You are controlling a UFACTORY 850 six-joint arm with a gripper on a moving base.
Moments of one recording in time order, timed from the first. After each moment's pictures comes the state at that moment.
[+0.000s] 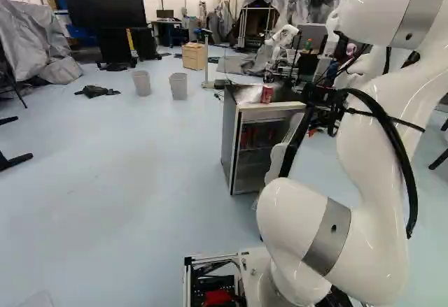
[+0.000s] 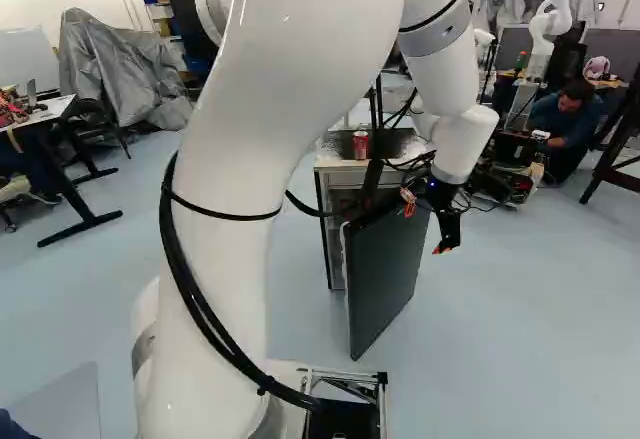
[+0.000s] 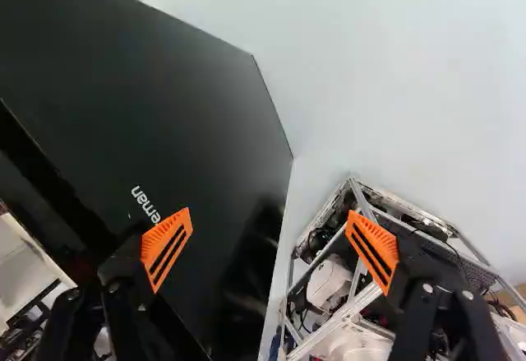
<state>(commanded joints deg) -46.2 -27.7 -67.3 15.7 -39.6 6.0</state>
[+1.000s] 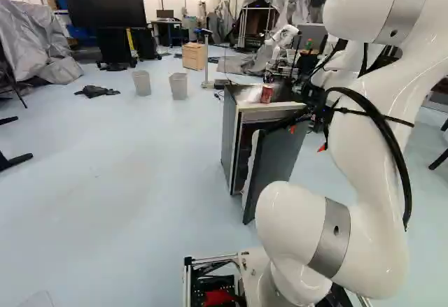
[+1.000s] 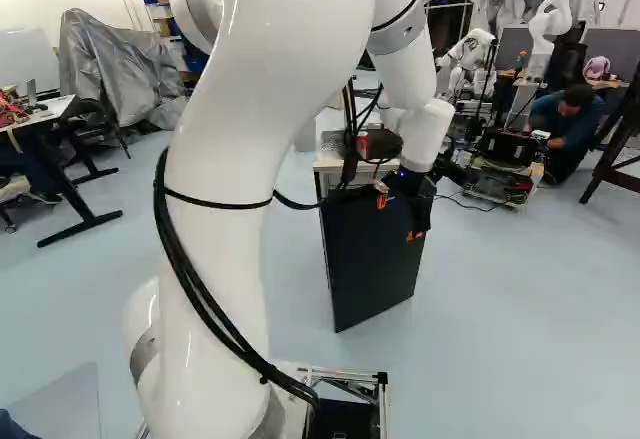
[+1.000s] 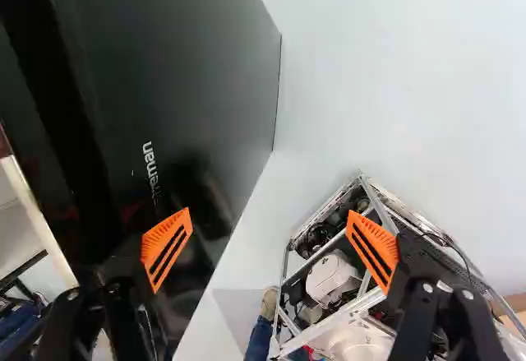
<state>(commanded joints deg) -37.6 -27.1 -66.3 15.7 -39.6 6.0</state>
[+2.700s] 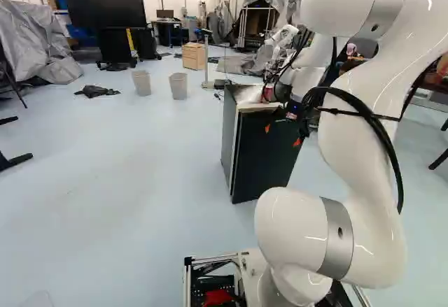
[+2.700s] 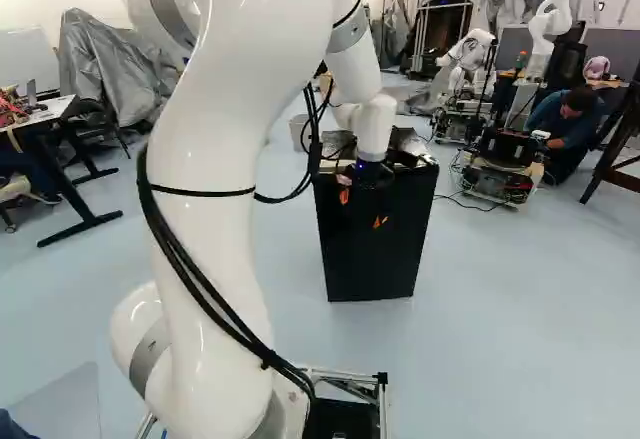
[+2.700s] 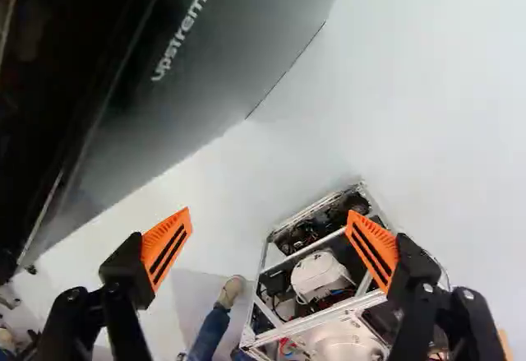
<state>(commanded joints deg) -25.3 -24.3 -62.1 9.5 -37.6 6.0</state>
